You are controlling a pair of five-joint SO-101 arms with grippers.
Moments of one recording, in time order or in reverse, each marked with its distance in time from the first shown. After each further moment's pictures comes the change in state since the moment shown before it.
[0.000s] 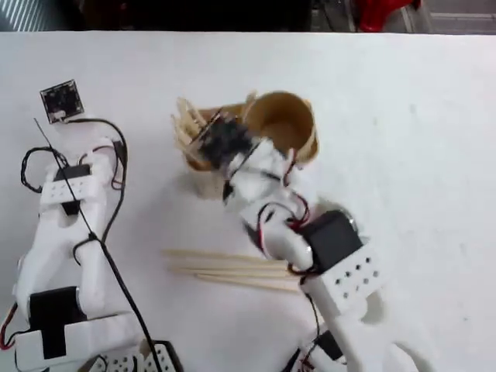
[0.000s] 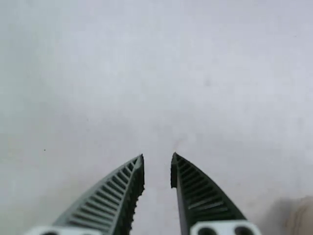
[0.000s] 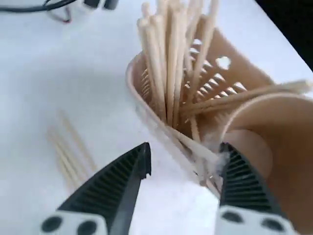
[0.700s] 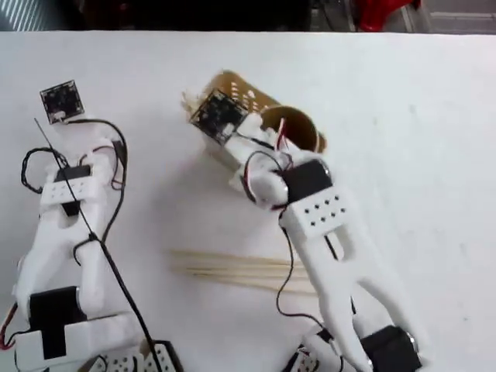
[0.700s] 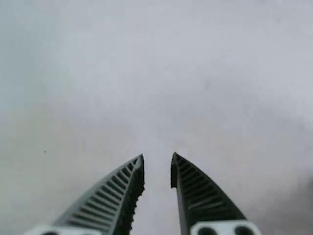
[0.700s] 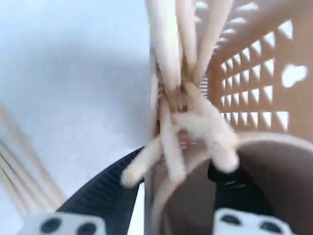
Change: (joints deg) left arm 0.0 0.0 0.0 -0.3 0.0; right arm 12.0 19.4 -11.4 -7.4 3.5
